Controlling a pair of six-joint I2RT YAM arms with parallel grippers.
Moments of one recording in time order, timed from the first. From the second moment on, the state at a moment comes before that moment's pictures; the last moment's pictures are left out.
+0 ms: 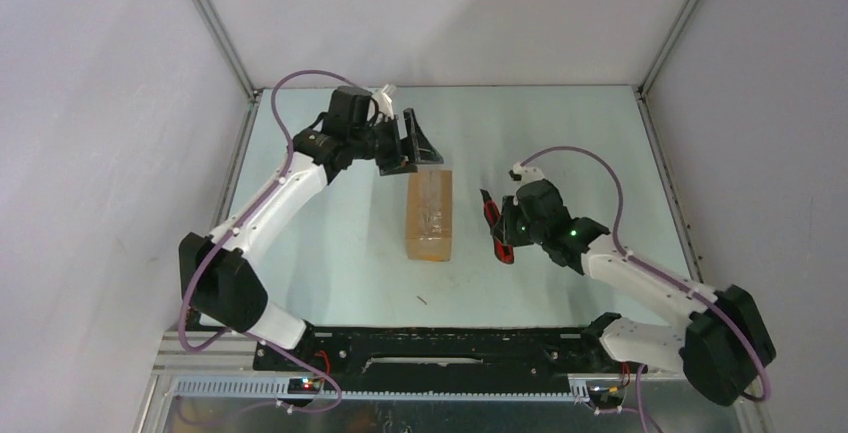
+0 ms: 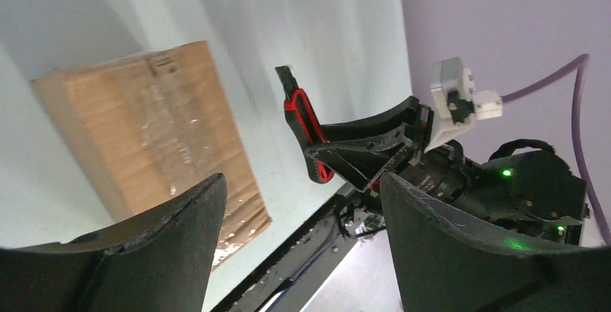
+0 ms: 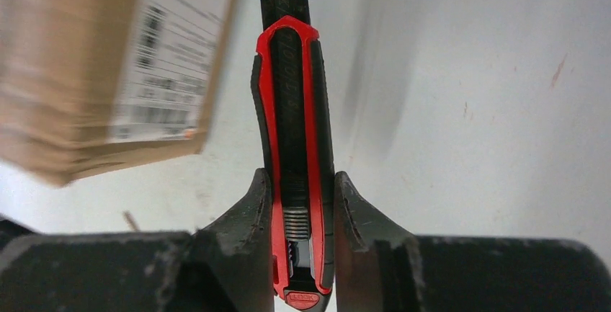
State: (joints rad) left arm -0.44 1.50 1.37 -0.53 0.51 -0.65; right arm 0.64 1.17 0.66 -0.28 0.08 0.48
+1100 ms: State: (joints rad) left arm -0.58 1.55 1.36 -0.34 0.64 -0.81; right arm 0.80 1.10 1.03 -0.43 0.03 0.38
